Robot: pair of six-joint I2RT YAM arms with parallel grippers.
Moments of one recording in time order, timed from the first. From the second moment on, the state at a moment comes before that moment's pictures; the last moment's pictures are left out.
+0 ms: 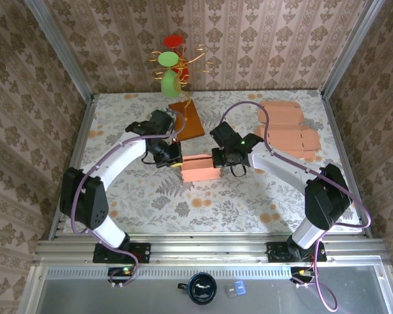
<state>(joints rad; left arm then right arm) -0.52 1.61 1.31 -0.95 0.37 -0.63 0.67 1.64 1.28 -0.71 0.13 0.51</state>
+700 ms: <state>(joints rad) -0.52 1.59 1.22 -0.86 0.35 -0.57 0.67 1.62 1.25 -0.69 0.13 0.52</state>
